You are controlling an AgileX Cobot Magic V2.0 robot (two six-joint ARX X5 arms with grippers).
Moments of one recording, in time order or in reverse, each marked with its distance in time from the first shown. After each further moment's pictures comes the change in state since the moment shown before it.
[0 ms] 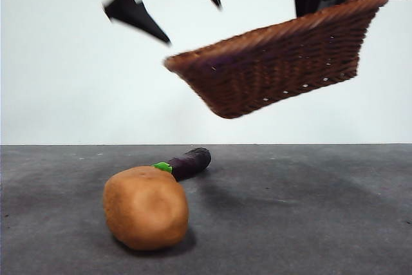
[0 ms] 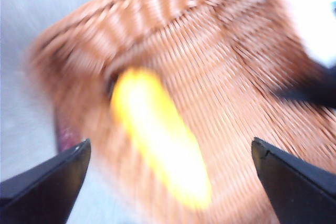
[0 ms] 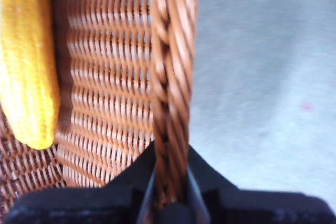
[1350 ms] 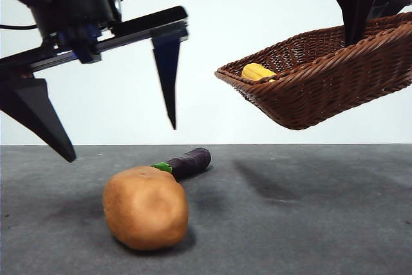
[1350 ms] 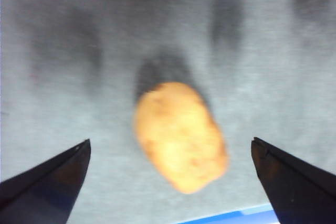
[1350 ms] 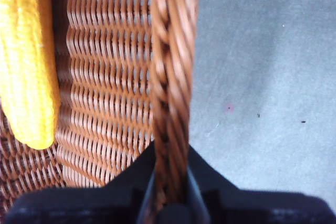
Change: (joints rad) left arm -0.263 -0.245 -0.703 0.125 -0.293 -0.664; right arm -0.164 0.000 0.000 -0.015 0.029 -0.132
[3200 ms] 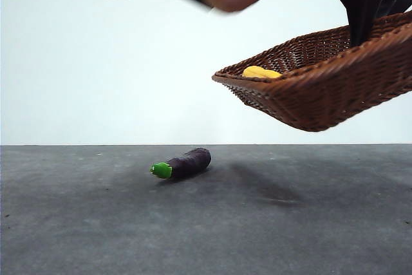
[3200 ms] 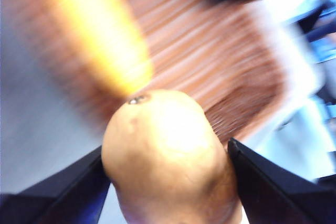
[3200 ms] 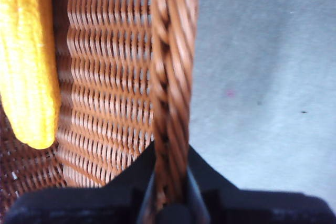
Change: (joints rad) left arm -0.128 -0.064 0.243 0.248 0.045 0.336; right arm 0.000 0.000 0.000 -0.056 -0.031 -0.066
